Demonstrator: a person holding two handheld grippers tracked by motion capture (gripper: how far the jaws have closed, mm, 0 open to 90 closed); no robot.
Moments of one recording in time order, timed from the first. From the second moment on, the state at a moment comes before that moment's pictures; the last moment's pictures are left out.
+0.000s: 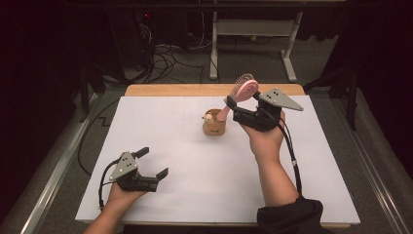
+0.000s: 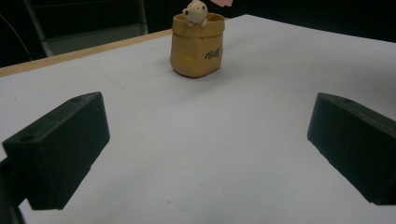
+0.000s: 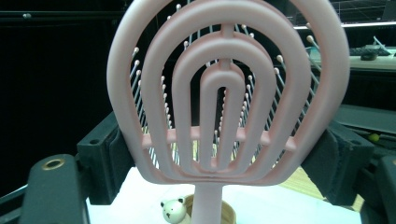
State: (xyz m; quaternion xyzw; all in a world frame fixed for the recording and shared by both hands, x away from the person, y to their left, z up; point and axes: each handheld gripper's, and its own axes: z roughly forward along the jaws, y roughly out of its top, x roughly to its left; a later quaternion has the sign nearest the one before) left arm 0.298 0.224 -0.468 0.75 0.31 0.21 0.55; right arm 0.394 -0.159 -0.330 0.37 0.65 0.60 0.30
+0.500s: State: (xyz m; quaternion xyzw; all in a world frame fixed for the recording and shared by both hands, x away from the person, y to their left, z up) left arm 0.297 0.226 -0.466 0.75 0.31 0.21 0.55; right arm 0.411 -0.145 -0.332 0.38 0.65 0.59 0.30
